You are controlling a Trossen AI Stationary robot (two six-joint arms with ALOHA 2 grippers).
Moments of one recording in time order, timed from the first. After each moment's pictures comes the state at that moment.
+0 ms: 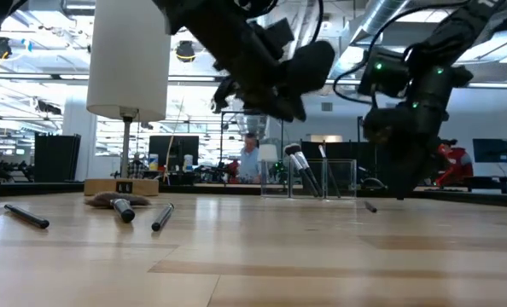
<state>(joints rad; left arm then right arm) -0.21 1.94 1.28 0.02 -0.82 -0.43 -0.25 1.39 0.59 -0.41 -0.16 0.63</state>
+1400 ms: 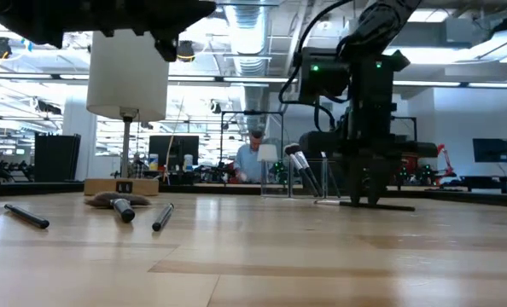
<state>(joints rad) -0.22 1.20 0.43 0.85 -0.10 -0.09 -0.05 1.82 1.05 -0.72 0.05 1.39</state>
